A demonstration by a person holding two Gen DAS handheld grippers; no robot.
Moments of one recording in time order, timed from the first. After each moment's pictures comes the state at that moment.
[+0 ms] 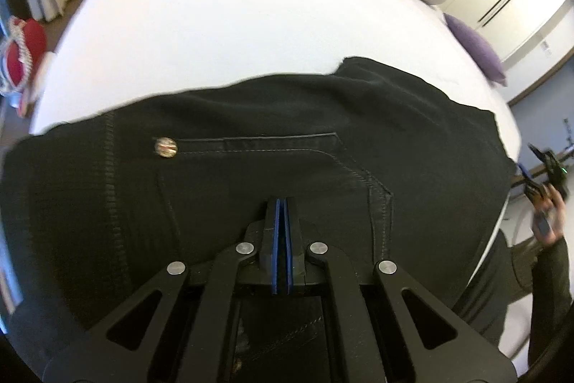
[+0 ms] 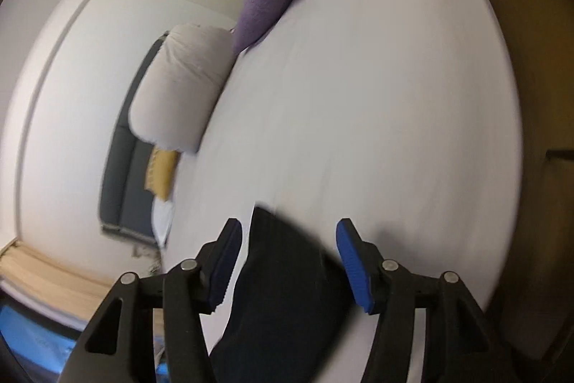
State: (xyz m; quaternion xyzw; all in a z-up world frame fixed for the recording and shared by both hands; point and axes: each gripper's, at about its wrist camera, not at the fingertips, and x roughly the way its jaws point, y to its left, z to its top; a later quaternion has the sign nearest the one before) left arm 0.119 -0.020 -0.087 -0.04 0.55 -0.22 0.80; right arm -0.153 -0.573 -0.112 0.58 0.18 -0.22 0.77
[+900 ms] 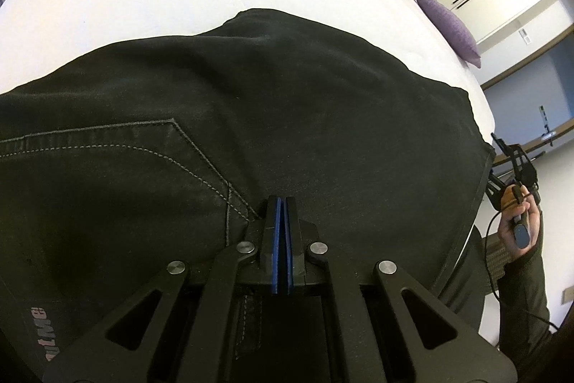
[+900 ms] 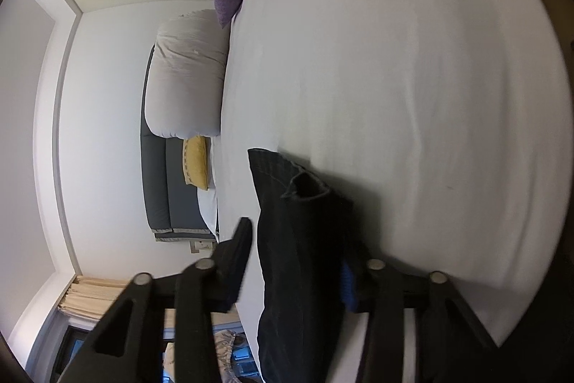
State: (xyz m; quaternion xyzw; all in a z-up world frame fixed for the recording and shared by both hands) left arm 0.115 -0.093 -0.117 -0.07 0.58 -0.30 0.75; right arm -0.076 -0.490 -0.161 0.70 0.15 -0.13 0.69
